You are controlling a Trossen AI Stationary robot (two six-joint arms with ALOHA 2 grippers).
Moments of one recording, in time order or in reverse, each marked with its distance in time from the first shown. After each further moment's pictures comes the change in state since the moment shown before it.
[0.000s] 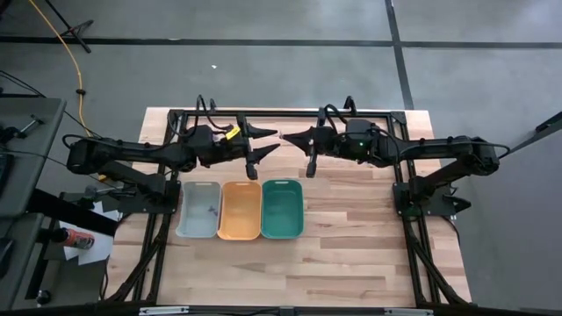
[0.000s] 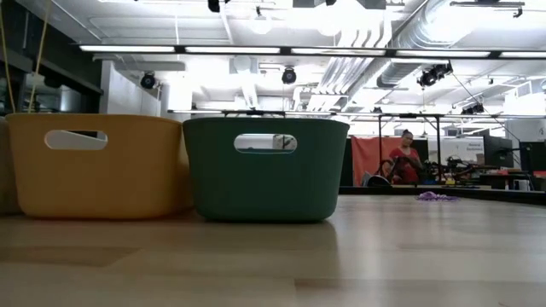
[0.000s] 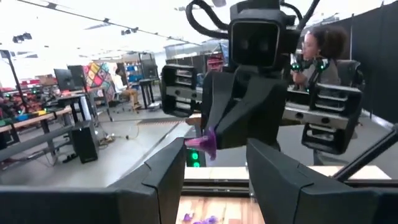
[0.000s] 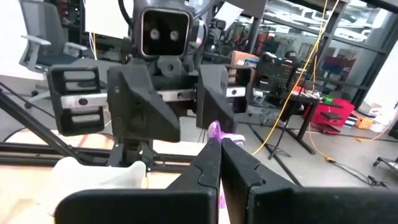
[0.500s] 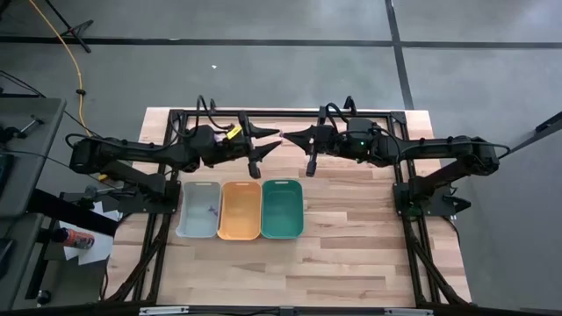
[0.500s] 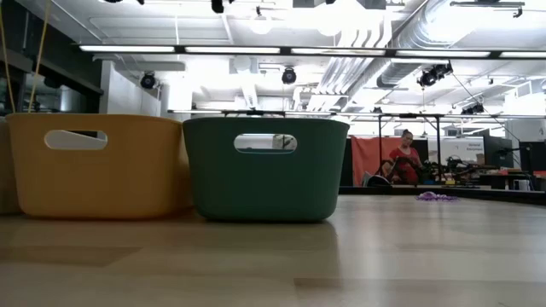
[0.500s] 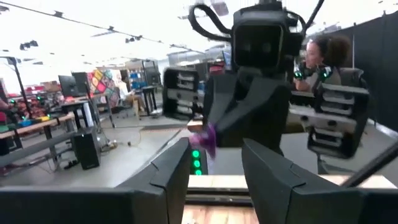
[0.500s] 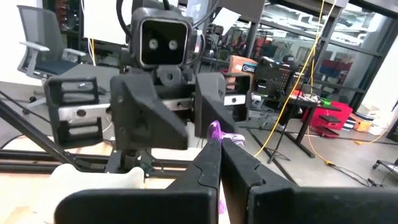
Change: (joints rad) left arm 0.009 0.031 0.000 0.076 -0.004 0.005; right arm -0.004 0.000 0.000 0.020 -0.001 0.003
